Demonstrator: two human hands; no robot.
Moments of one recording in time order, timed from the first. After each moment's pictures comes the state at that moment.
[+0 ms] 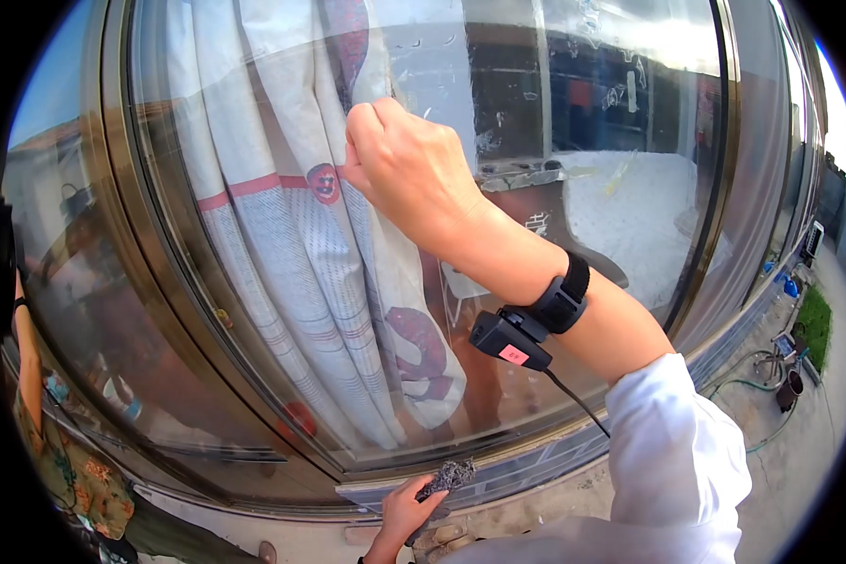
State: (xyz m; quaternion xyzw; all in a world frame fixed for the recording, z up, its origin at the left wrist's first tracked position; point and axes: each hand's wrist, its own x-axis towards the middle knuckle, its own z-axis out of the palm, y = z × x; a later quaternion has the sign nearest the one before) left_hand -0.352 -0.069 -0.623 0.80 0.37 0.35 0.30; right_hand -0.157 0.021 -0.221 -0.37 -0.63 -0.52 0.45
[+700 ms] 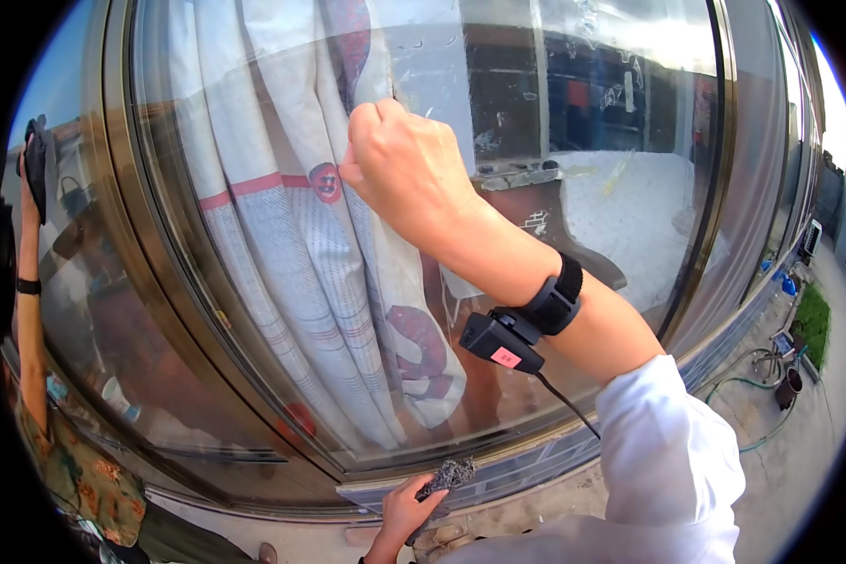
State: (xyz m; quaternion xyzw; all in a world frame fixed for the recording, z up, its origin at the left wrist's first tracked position) left_hand -0.356 -0.070 -0.618 0.81 0.36 0.35 0.30; right_hand -0.165 0.020 -0.219 -0.40 -0.61 -0.51 0.45
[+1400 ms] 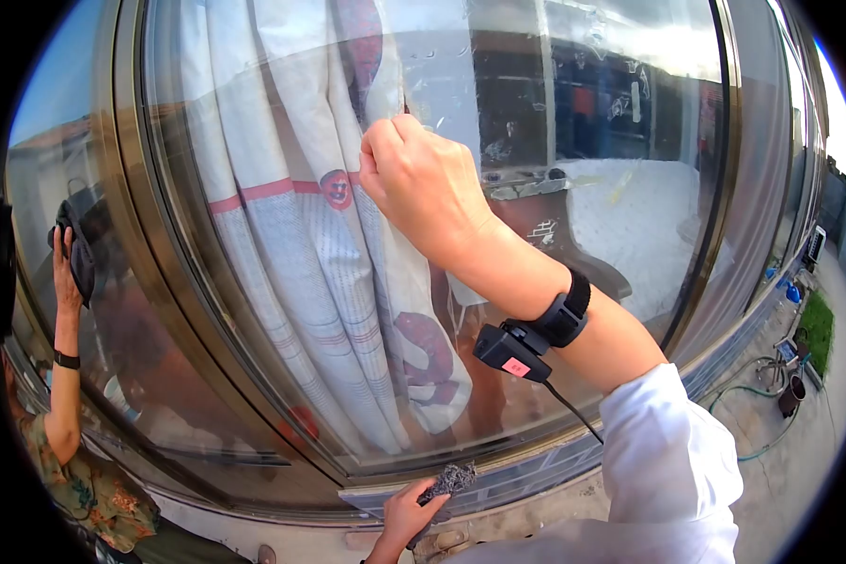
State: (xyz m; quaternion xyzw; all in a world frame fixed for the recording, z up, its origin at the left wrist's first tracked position) left_hand -0.357 -0.067 -0.619 0.80 0.38 0.35 0.30; right_hand -0.162 0.020 -0.226 -0.38 -0.63 -0.49 0.47
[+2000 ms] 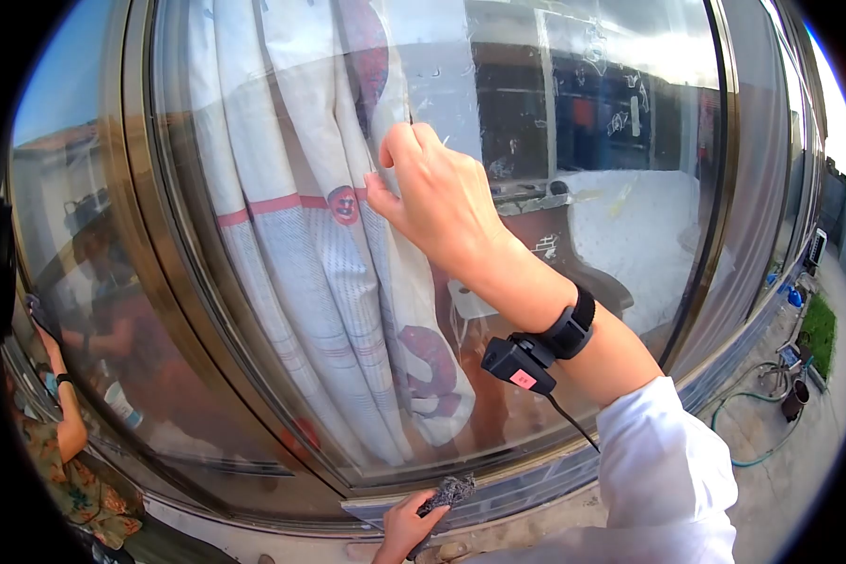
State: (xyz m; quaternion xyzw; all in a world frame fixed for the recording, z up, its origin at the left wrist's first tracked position) left_hand -0.361 -0.068 -0.620 0.79 0.39 0.37 0.30; right_hand -0.162 0.009 -0.220 -0.41 -0.65 -0.42 0.49
